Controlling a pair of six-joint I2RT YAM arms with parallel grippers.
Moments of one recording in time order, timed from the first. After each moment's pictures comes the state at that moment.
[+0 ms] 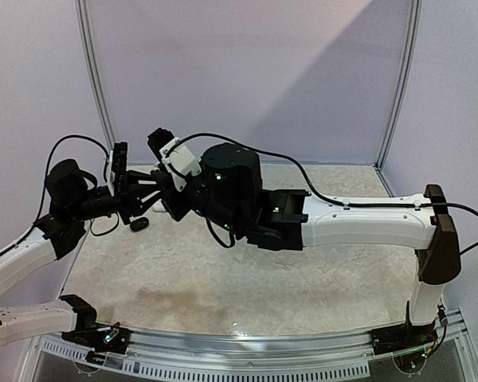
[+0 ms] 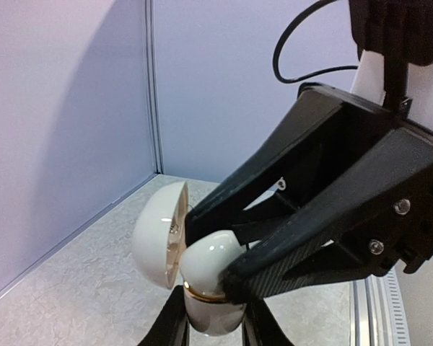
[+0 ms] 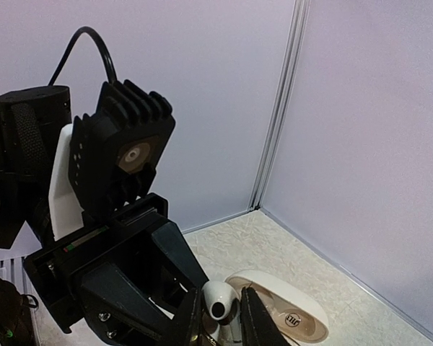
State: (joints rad) left arm -0.41 0.88 0.63 0.32 0.80 -0.04; right arm 1.31 1.95 1.76 0.18 0.40 -0.13
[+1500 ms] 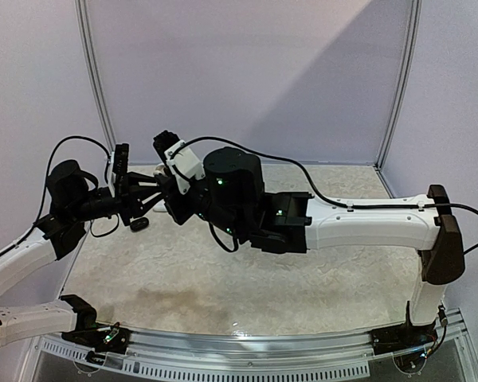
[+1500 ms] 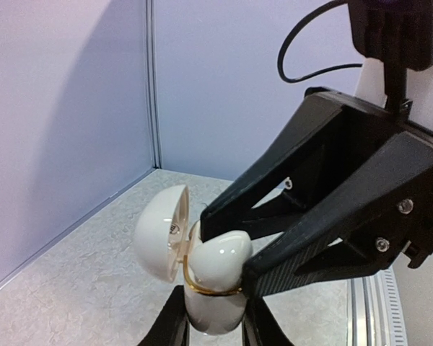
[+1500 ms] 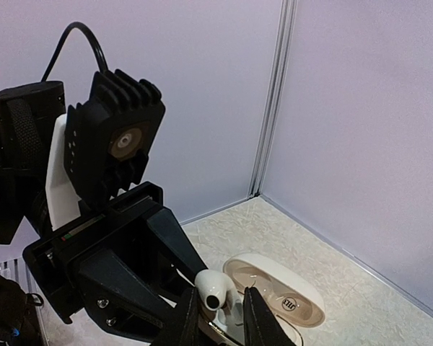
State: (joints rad) left arm -0.41 0.88 0.62 0.30 0.80 -0.04; right arm 1.32 1.93 1.73 0.16 0.44 -0.06
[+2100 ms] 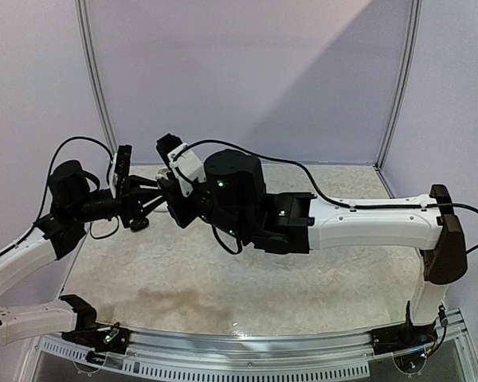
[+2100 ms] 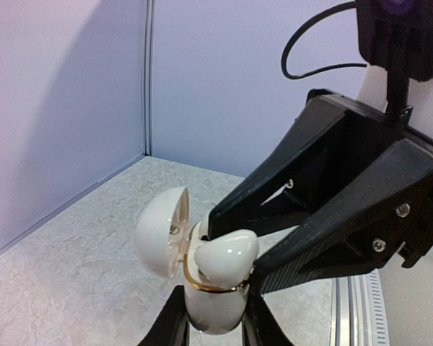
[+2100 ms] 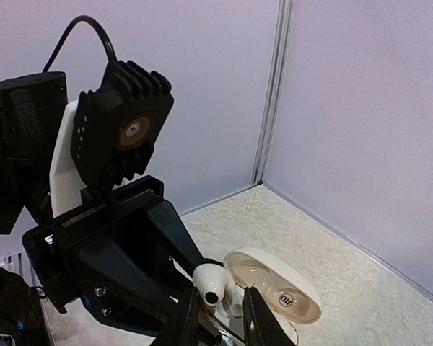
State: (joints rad) left arm -0.41 0.88 0.62 0.25 0.82 -0.08; right arm 1.32 1.92 1.71 0.12 0.44 -0.02
